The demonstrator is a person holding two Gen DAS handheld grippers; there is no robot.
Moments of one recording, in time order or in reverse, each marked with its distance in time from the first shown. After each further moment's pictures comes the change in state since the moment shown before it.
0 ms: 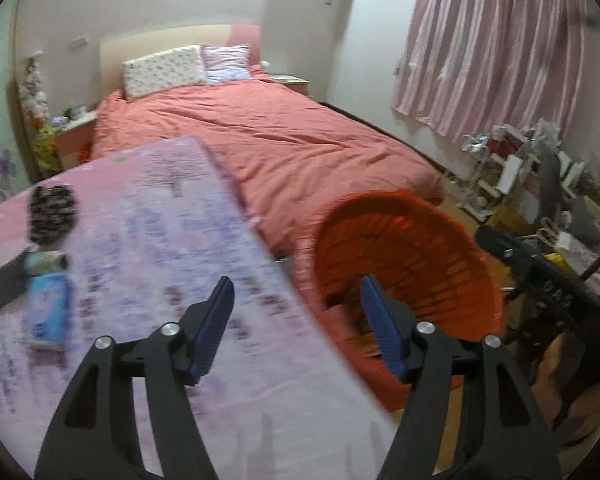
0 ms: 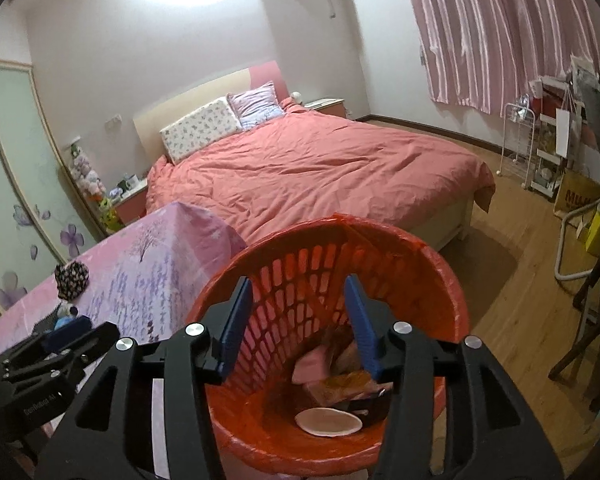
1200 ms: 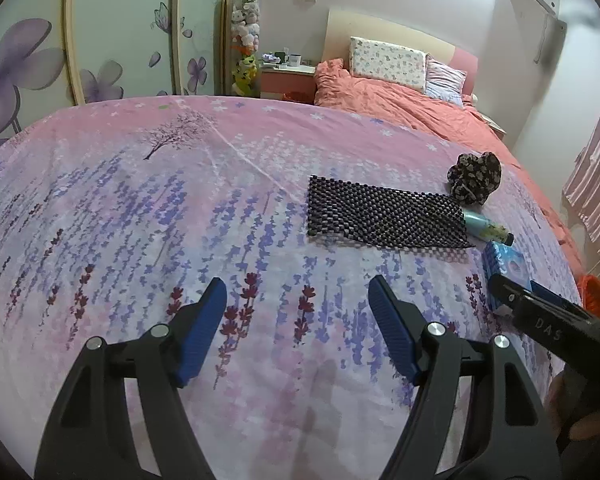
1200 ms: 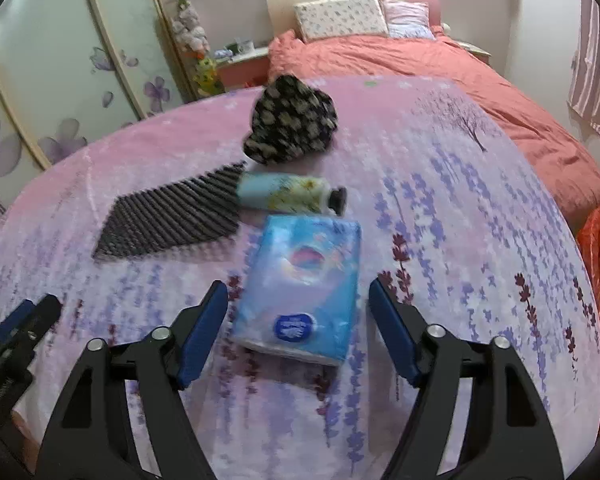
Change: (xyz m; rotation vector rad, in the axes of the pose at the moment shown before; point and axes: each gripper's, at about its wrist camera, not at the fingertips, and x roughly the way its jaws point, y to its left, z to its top) left arm -0.122 0.322 -0.097 -0.484 0.013 0.477; right arm 0.089 0.312 -0.085 -0.352 0.343 0.198
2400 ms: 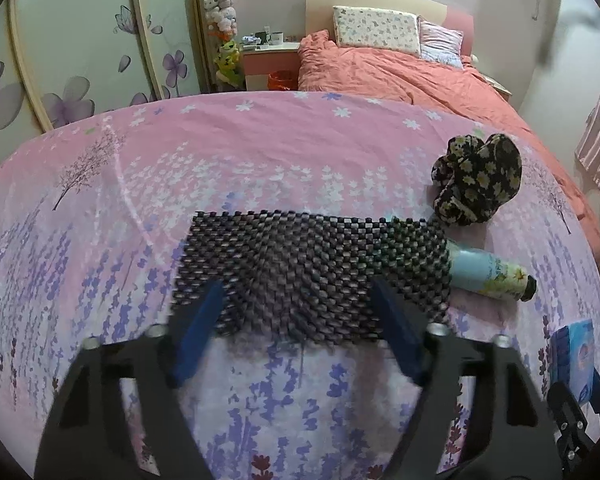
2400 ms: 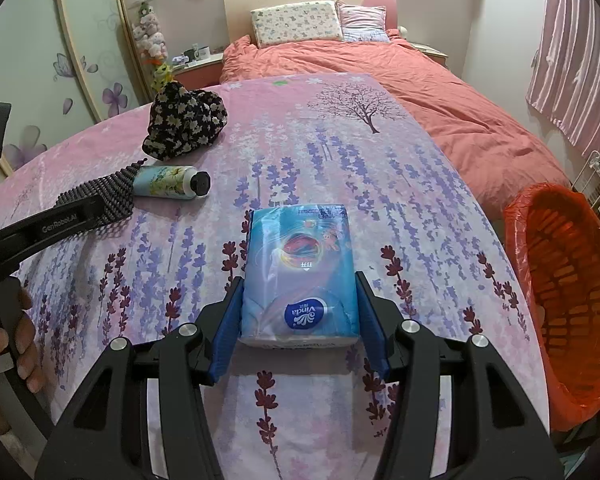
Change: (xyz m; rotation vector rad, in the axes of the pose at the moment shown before) left arm 0.092 -0.095 0.050 0.100 0.087 0.059; right arm -0.023 -0.065 -0.017 0.049 -0.009 -0.126
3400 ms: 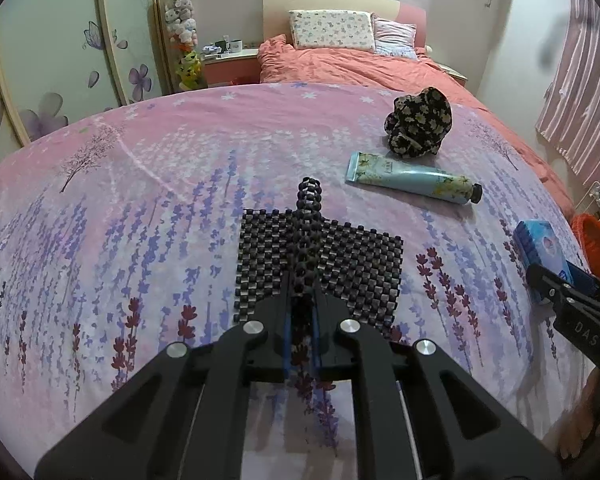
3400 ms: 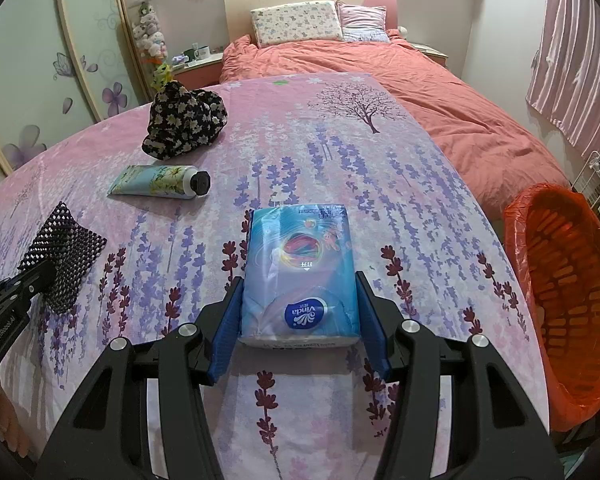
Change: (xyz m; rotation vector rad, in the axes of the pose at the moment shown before) left arm -0.044 0.022 -0.053 0.111 -0.018 -0.124; right arm -0.001 -0.001 0.000 0.000 0.000 0.002
